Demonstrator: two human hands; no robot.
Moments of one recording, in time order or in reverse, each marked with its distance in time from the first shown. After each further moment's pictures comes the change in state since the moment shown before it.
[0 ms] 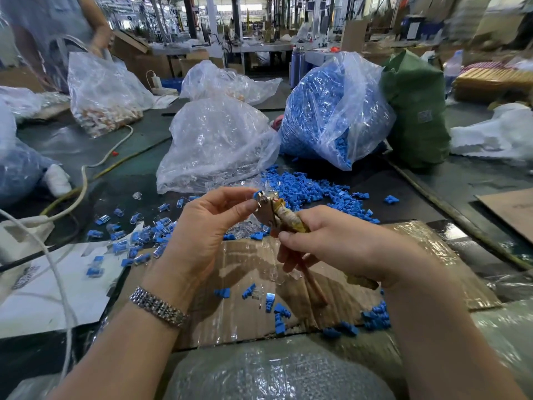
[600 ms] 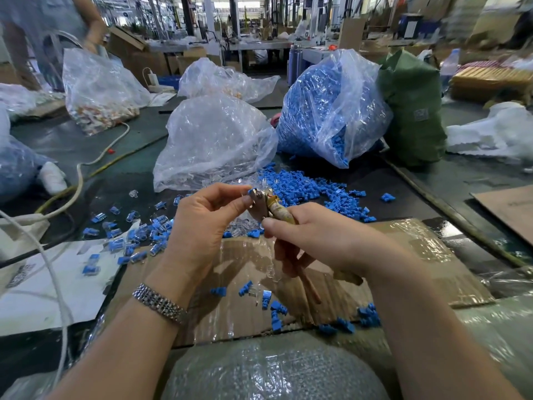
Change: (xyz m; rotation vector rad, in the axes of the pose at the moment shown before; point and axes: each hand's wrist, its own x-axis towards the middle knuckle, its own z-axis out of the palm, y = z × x) left_hand 0.000 -0.004 0.003 0.172 0.092 0.123; right_hand 0.006 -0.006 0.008 0.029 0.056 0.056
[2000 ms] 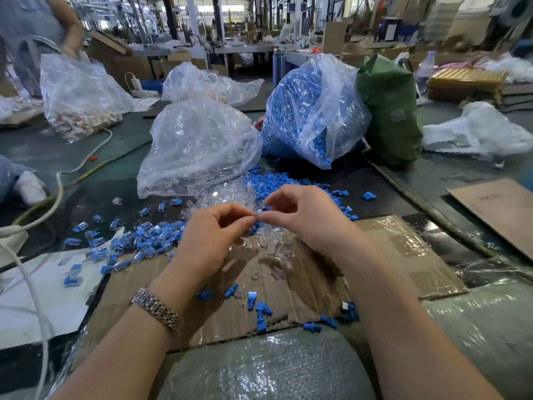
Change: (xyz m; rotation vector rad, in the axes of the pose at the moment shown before) left_hand -0.001 -0.010 0.015 0.320 -0.154 -0.081; right_hand 0.021 0.017 -0.009 -0.155 0.415 -0.082
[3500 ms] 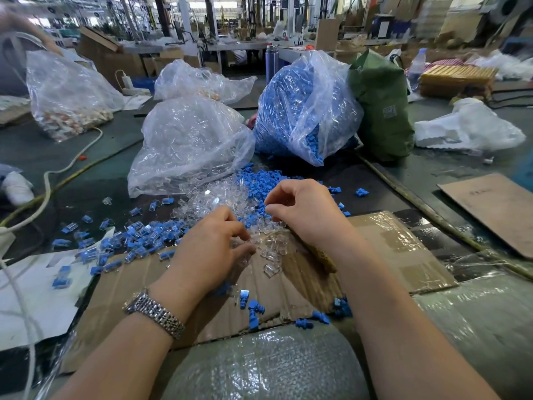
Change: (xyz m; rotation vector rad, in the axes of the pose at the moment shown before) left_hand -0.002 -0.013 0.008 0.741 -0.101 0.243; right_hand 0.003 0.014 -0.004 -0.010 0.123 -0.057
